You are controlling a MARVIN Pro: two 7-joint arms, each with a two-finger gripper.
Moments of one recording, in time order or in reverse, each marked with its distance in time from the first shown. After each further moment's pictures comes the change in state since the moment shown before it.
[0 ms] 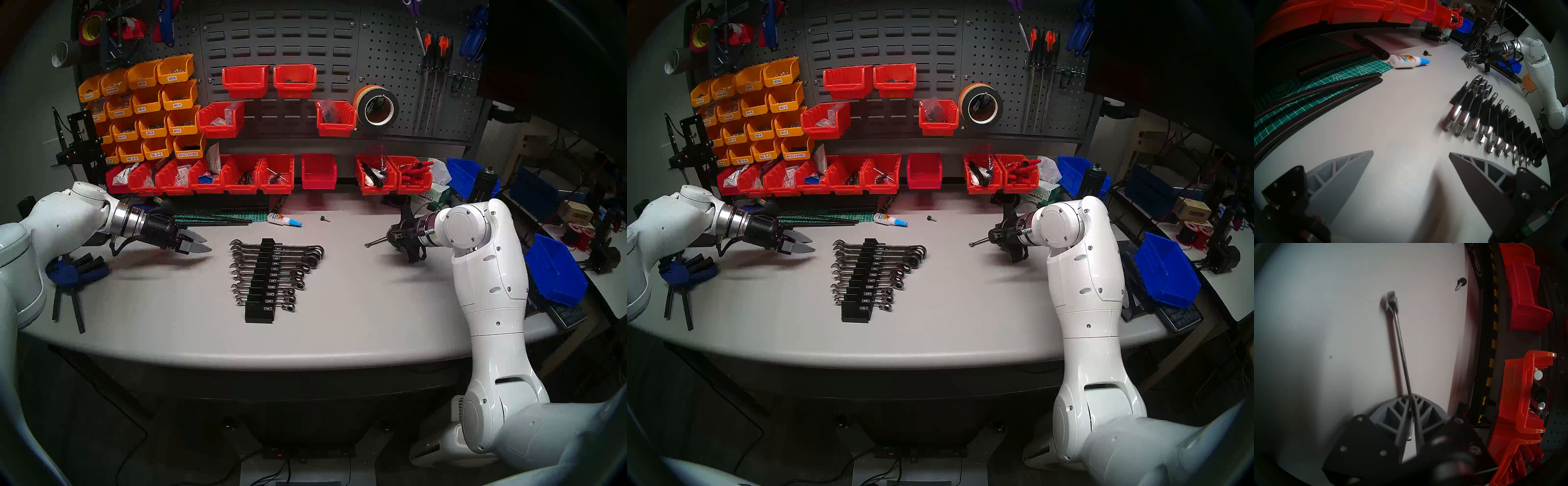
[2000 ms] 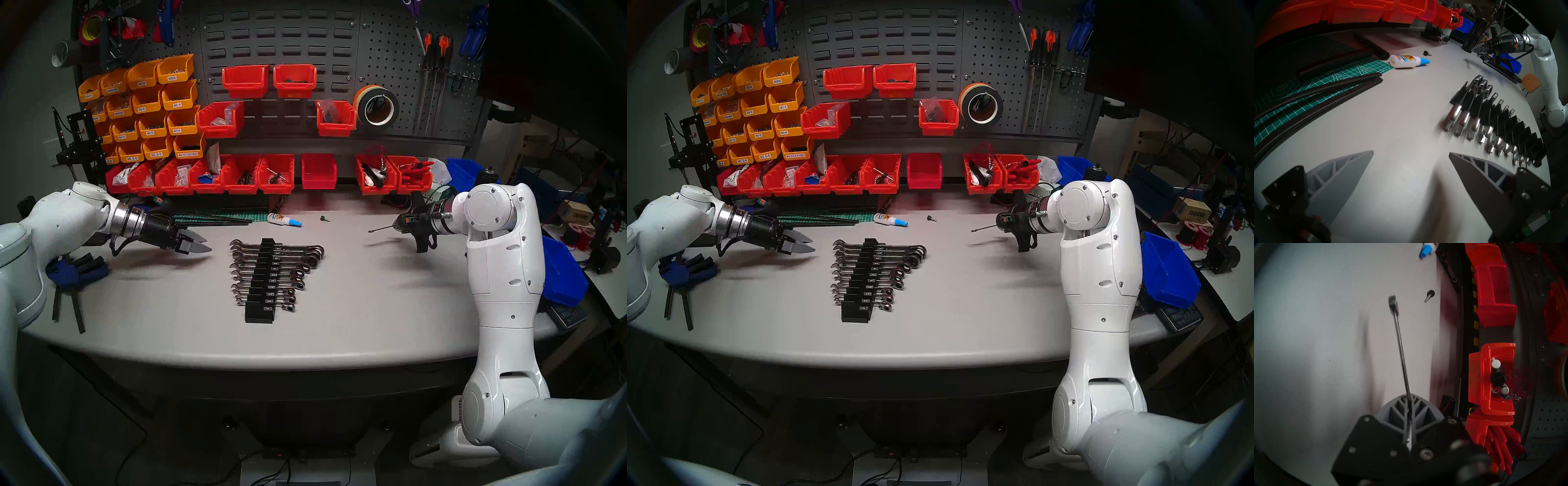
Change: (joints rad) left arm 0.000 0.001 0.000 -0.001 0.000 0.000 0.000; right arm 0.058 -0.008 0.052 -0.112 0.104 0.068 0.182
